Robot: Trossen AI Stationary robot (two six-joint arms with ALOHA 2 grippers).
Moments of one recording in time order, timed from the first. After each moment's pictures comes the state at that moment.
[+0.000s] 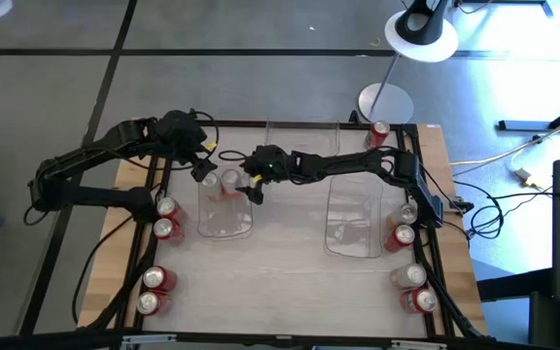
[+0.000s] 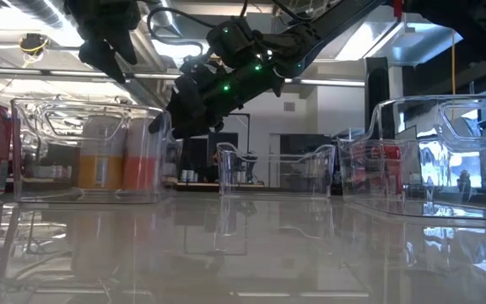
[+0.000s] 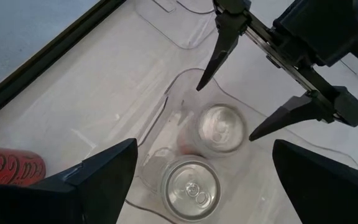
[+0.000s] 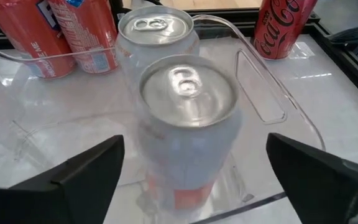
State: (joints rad) left arm 0.46 0.98 1.09 -1.03 -0.03 -0.24; right arm -0.18 2.18 1.58 0.11 -0.09 -0.06
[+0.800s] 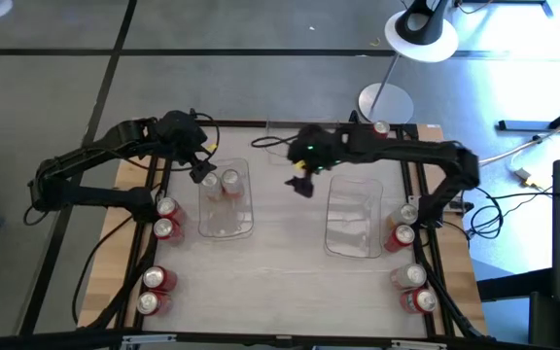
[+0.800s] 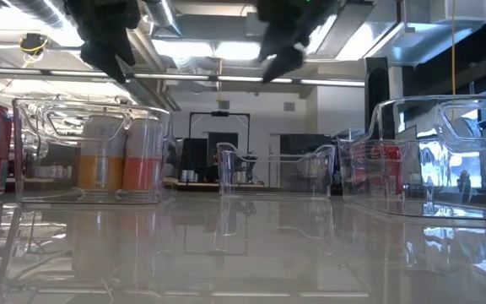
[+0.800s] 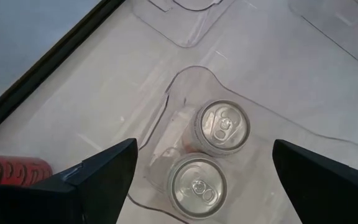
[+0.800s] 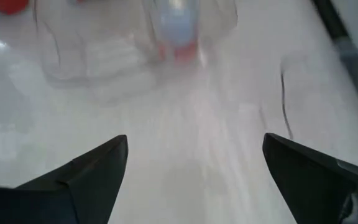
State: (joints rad) left arm 0.46 0.98 1.09 -1.04 -0.03 -0.17; right arm -0.18 1.66 1.58 -0.80 -0.07 0.05
